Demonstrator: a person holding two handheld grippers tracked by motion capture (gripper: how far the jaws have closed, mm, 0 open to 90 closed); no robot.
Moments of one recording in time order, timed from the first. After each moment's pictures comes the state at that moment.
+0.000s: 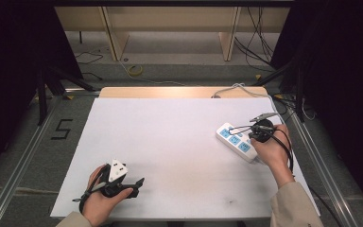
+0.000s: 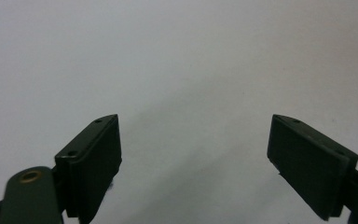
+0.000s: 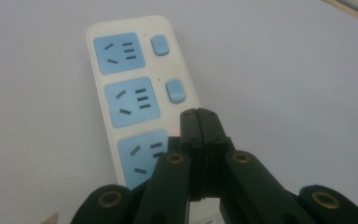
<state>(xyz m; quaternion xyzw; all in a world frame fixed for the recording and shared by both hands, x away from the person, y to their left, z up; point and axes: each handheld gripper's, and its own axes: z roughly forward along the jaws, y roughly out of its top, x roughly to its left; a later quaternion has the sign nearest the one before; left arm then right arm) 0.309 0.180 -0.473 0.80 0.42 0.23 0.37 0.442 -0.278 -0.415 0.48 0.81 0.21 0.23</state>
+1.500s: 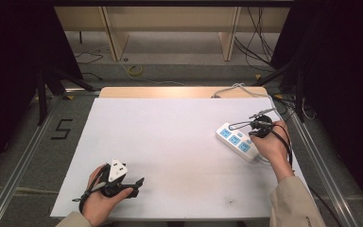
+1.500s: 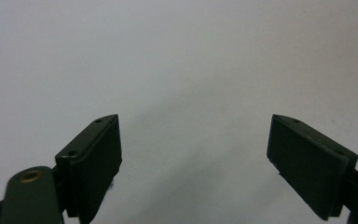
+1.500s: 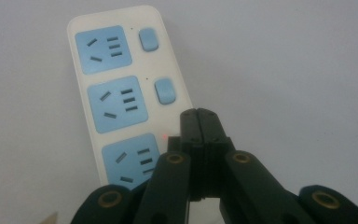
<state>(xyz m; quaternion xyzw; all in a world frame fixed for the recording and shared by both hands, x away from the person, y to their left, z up) 0.309 0.180 -0.473 0.80 0.41 0.23 0.37 0.460 -0.281 -0.417 0.50 0.82 0.19 0.21</state>
